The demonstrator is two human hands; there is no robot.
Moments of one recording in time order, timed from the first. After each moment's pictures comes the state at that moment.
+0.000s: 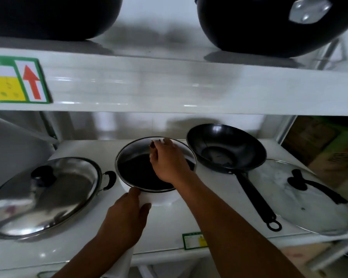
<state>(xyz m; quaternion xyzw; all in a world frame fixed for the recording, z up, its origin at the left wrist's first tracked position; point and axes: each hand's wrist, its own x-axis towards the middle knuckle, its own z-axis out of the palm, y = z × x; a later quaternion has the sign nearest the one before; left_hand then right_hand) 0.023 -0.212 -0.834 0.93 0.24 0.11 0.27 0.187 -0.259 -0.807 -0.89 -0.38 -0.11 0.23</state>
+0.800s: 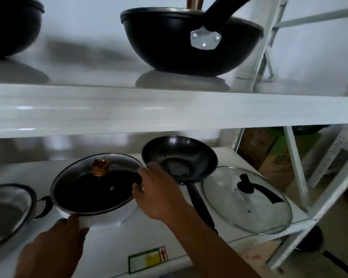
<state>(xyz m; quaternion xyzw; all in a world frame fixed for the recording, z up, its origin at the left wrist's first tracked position) 0.038 -0.214 -0.859 0.95 0.30 0.05 0.01 0.176 -0.393 -0.788 -0.89 -0.39 -0.13 0.22</state>
